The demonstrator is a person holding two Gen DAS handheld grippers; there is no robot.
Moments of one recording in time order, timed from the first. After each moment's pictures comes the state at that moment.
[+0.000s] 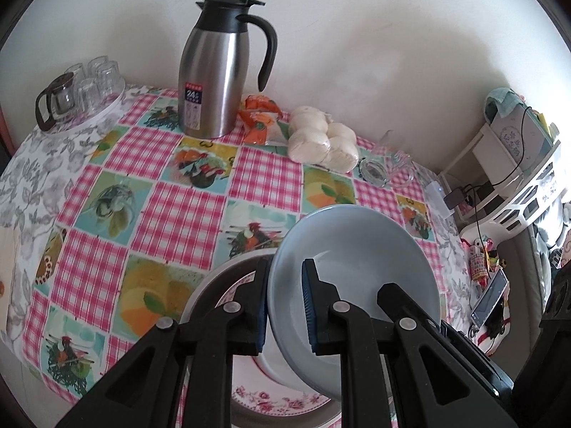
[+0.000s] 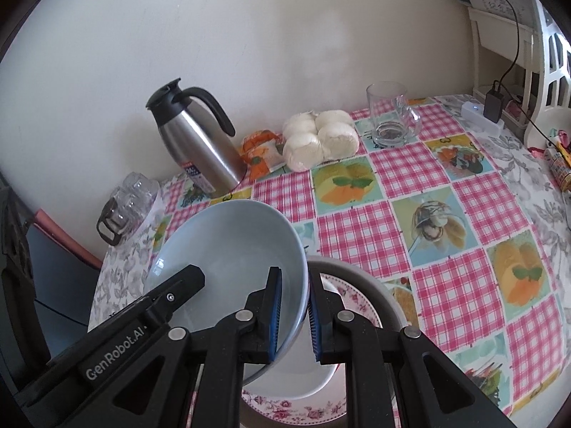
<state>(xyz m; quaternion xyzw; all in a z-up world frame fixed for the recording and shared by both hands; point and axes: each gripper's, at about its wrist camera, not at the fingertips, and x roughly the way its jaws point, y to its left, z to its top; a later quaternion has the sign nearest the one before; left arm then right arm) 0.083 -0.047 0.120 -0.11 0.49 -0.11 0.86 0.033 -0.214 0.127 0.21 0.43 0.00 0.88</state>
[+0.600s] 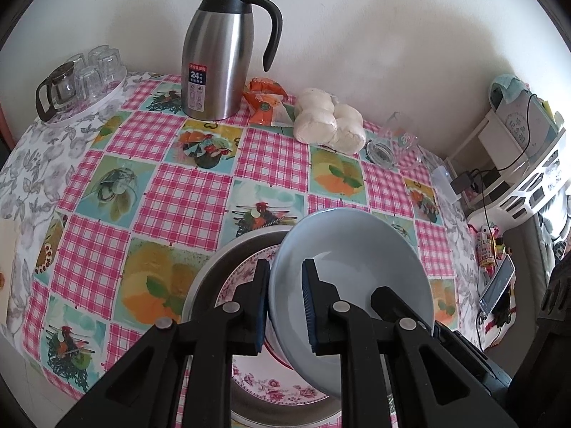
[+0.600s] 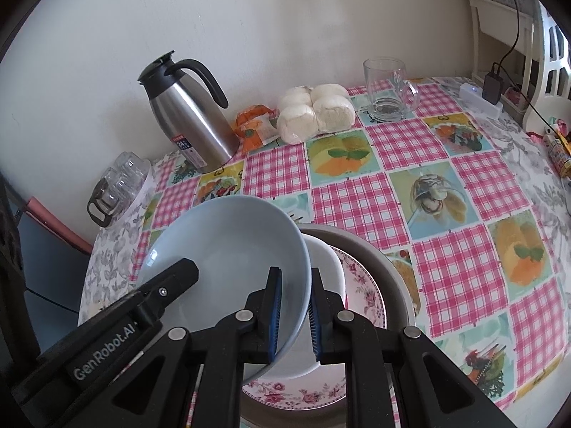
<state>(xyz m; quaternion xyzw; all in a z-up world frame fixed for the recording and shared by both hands) 0.076 -0.047 0.103 -0.09 0.51 -0.11 0.84 0.029 -0.207 0.105 0.20 0.46 -0.01 0.86</state>
